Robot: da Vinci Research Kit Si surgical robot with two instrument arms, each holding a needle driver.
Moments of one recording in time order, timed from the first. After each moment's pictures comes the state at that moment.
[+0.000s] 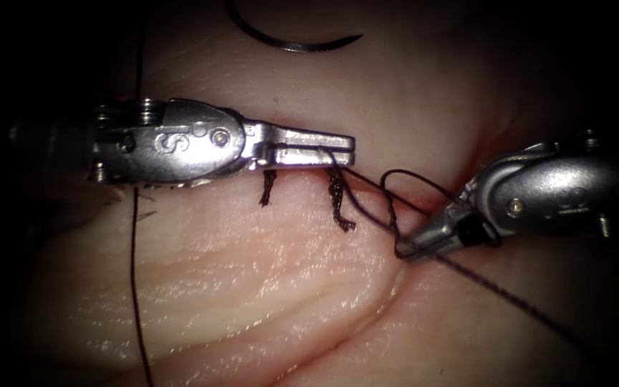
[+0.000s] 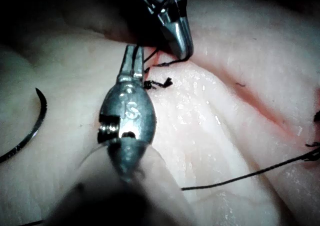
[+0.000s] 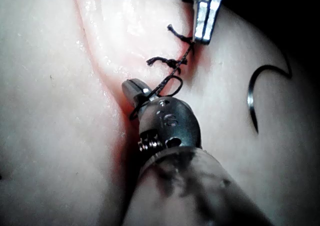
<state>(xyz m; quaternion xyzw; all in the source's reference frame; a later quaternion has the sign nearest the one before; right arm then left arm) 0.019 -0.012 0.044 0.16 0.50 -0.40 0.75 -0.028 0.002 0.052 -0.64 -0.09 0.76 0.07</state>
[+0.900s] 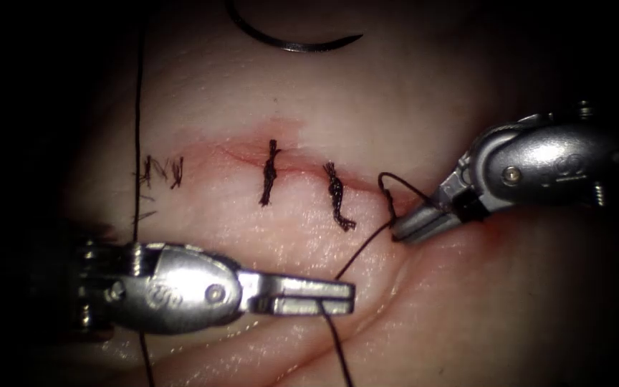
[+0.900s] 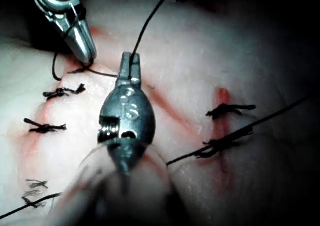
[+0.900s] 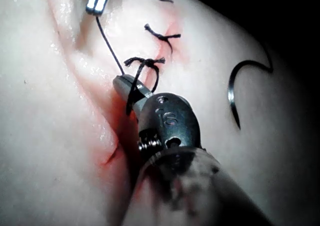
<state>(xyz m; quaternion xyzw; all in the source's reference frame) 0.021 -0.009 0.044 0.21 0.51 -0.37 0.74 -0.030 -0.010 0.049 -0.59 -0.09 0.80 0.03</state>
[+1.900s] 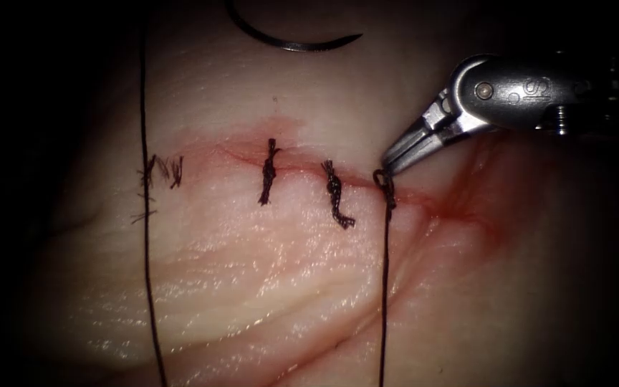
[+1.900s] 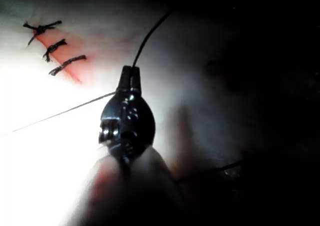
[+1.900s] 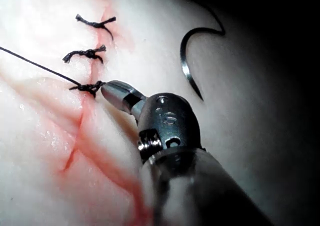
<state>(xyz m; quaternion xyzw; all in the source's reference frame) 0.022 -0.003 0.049 0.28 0.51 -0.30 0.75 -0.036 -0.024 0.034 -0.60 -0.16 0.78 -0.05</state>
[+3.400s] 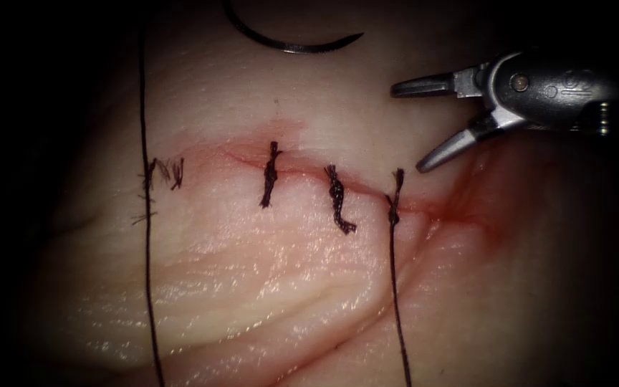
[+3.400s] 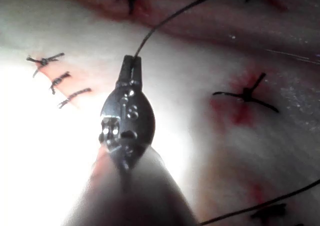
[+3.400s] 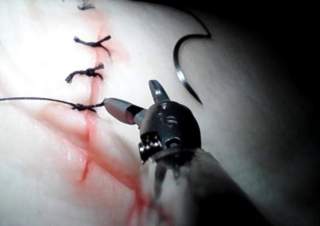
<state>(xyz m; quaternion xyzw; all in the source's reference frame) 0.019 -0.004 0.043 0.13 0.56 -0.13 0.81 -0.039 -0.020 0.031 -0.65 -0.13 0.75 -0.05</state>
